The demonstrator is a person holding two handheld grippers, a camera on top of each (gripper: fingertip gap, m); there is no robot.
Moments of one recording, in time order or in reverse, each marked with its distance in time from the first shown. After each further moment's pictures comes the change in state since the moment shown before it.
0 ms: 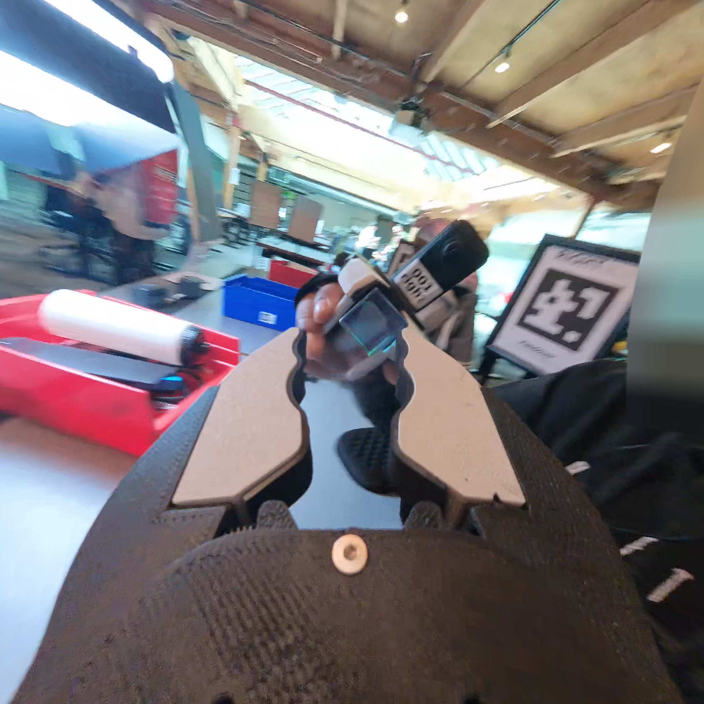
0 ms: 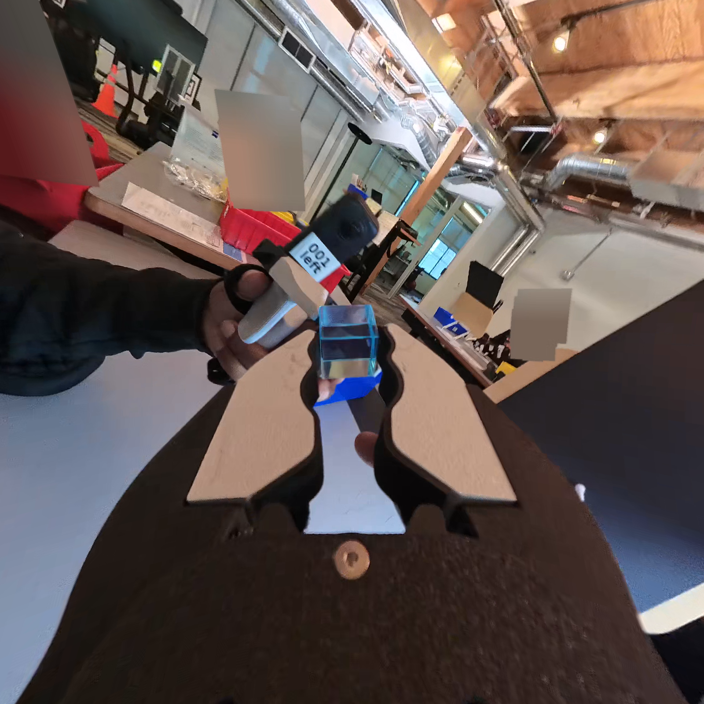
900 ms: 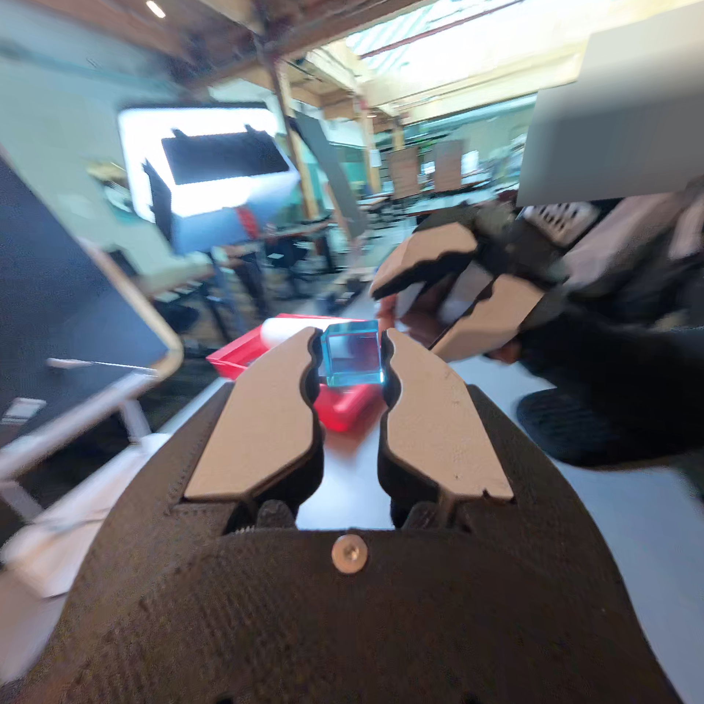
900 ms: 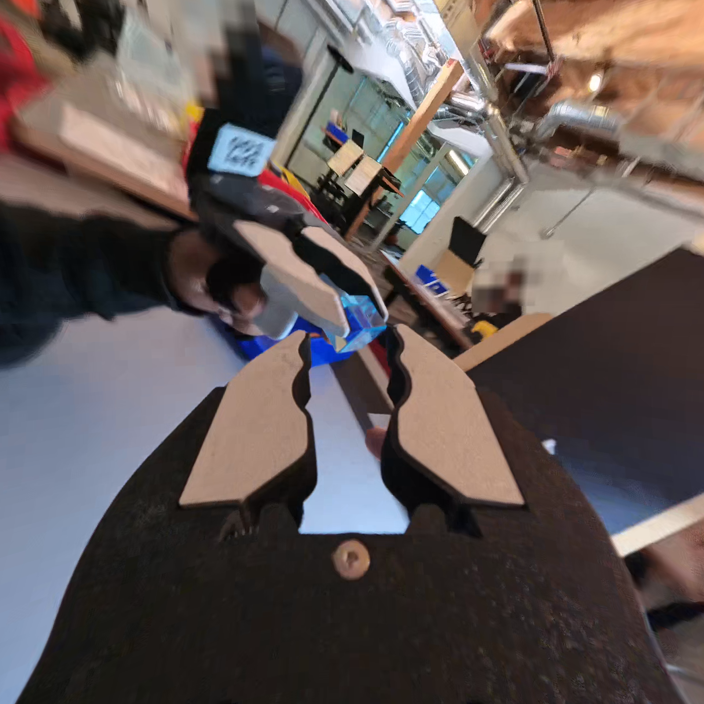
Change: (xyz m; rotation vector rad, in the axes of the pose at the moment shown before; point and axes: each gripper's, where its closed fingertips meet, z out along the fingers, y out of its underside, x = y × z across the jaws) left arm -0.028 -0.010 -0.011 -0.115 -0.441 0.600; right arm 0.007 0.014 0.003 -0.143 0.057 -0.025
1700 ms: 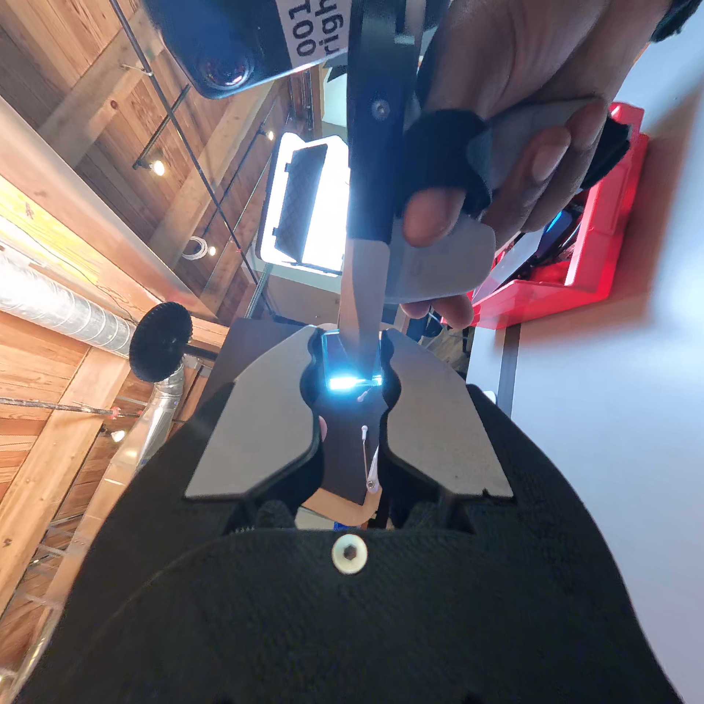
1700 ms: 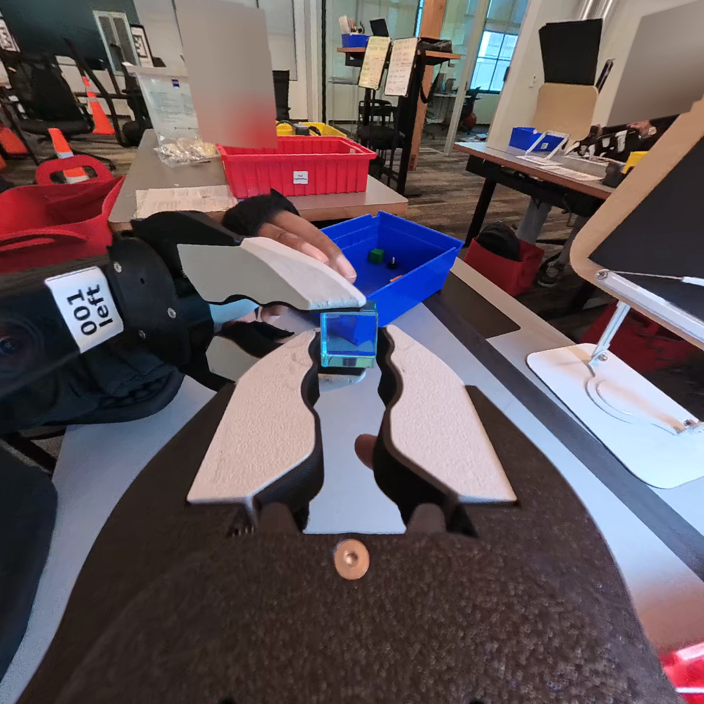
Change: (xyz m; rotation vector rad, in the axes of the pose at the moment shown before) left arm 0.011 0.028 0.014 -0.188 -0.336 1.144; right arm -0.013 0.045 0.022 -0.174 -0.137 0.538
